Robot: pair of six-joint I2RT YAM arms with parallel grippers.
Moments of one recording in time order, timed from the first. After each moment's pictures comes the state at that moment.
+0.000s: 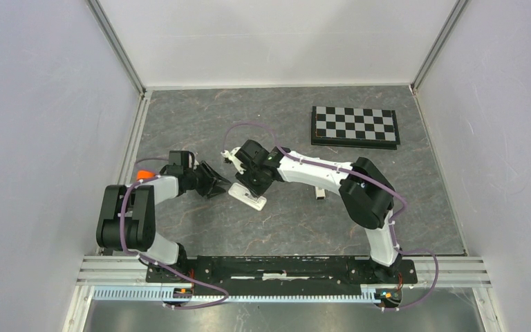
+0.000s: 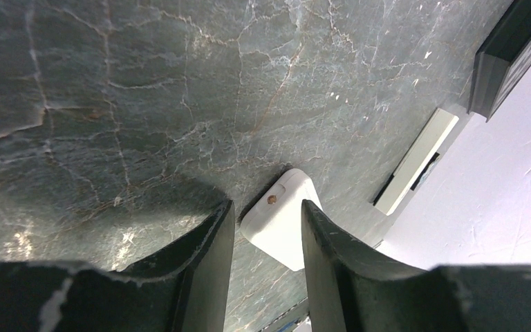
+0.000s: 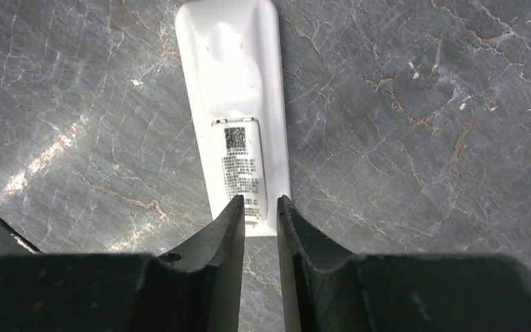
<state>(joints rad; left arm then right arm) -0.03 1.51 0.57 -0.05 0.54 -0.85 0.97 2.01 1.54 -0.63 -0.06 0.06</state>
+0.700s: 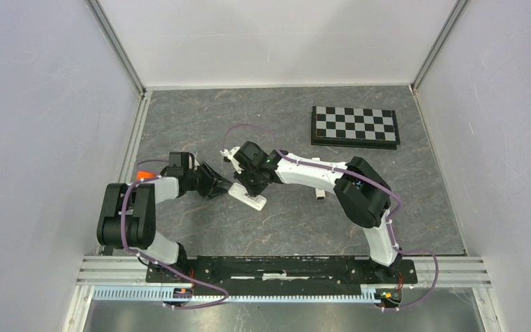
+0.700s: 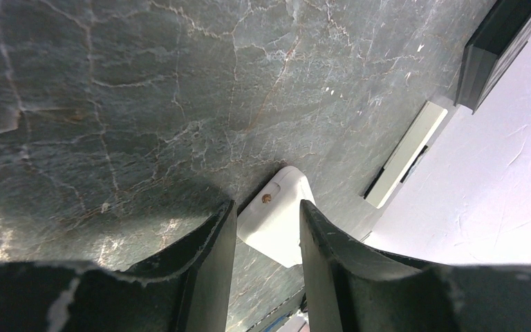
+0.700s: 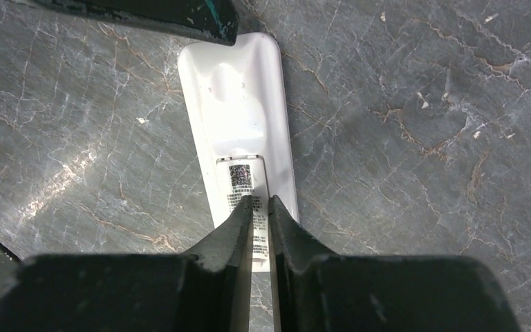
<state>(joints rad) -0.02 1.53 0.55 -0.01 0.58 -0.87 0.97 2.05 1.52 -0.53 -0.05 0.11</state>
